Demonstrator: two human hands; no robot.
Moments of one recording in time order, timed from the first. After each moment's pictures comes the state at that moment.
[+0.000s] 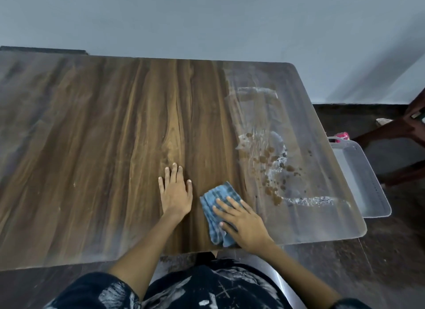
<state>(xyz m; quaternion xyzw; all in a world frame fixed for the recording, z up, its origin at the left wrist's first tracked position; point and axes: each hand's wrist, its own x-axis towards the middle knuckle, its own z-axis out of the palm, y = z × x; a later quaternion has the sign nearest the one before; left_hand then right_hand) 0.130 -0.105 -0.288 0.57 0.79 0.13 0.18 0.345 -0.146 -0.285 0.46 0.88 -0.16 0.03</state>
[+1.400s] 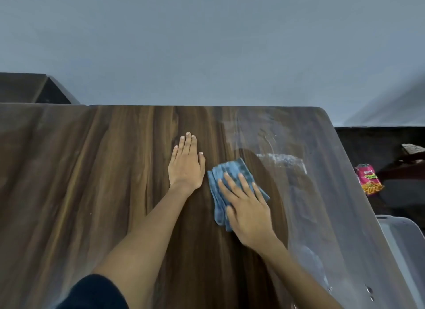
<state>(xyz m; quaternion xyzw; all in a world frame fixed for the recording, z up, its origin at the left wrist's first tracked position) 0.132 0.287 -0.301 0.65 0.74 0.12 0.13 0.305 0.206 -0.282 0.55 0.83 -0.09 0.01</state>
